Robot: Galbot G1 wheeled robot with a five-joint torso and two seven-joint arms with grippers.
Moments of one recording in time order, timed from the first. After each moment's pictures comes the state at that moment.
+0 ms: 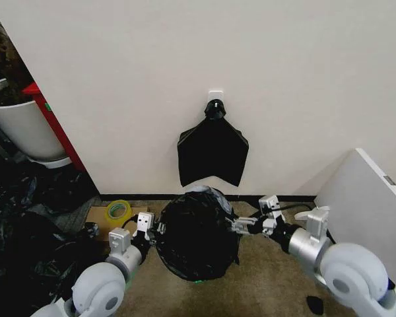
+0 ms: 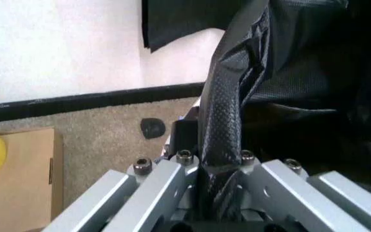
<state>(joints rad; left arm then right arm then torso) 1.35 -0.81 -0.14 -2.19 -0.81 0.31 -0.33 -1.30 0.84 0.40 2.28 1.01 -0.56 -0.02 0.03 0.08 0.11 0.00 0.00</state>
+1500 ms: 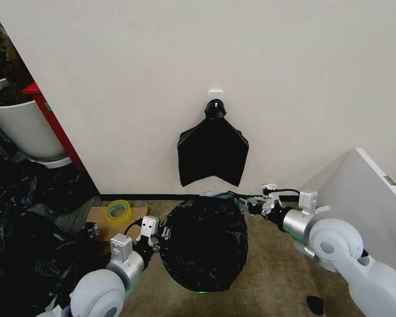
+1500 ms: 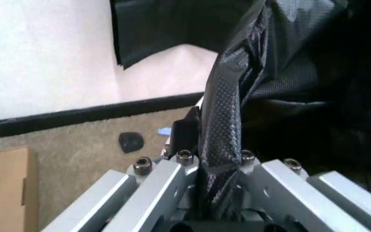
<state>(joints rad) 1.37 -0.79 -0.14 -2.22 -0.80 0.24 -0.26 -1.14 0.85 0.31 2.03 1.12 -0.58 0.02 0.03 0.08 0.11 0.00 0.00</state>
